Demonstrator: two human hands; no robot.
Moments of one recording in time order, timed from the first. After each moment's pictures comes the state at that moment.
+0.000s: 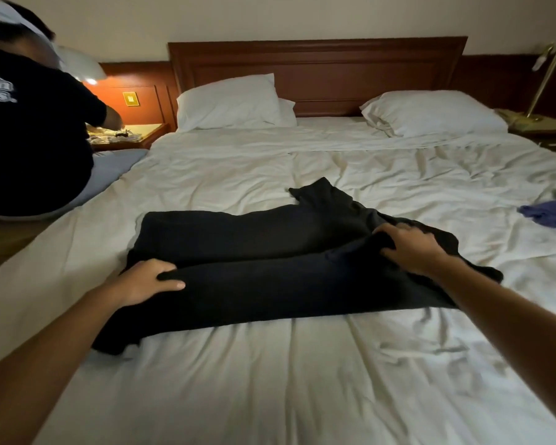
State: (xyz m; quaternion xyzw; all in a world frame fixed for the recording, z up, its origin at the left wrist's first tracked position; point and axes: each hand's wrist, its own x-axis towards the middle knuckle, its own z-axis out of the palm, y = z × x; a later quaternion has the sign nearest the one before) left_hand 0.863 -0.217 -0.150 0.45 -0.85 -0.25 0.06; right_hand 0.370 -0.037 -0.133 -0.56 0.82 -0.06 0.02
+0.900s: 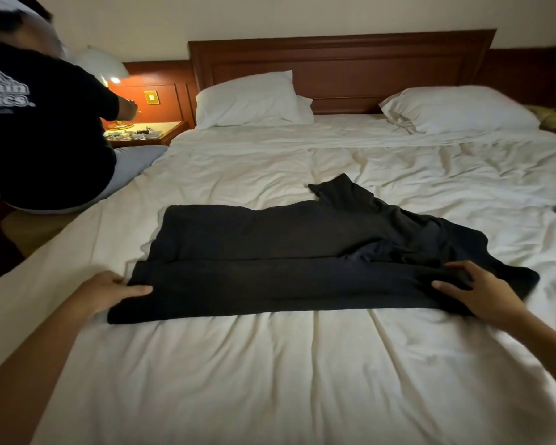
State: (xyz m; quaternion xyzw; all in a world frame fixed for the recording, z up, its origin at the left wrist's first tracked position) left_hand 0.950 -0.210 -0.167 0.71 -0.61 -0.32 0.15; right_hand 0.347 0.046 -0.203 -0.43 0.85 -0.30 0.09
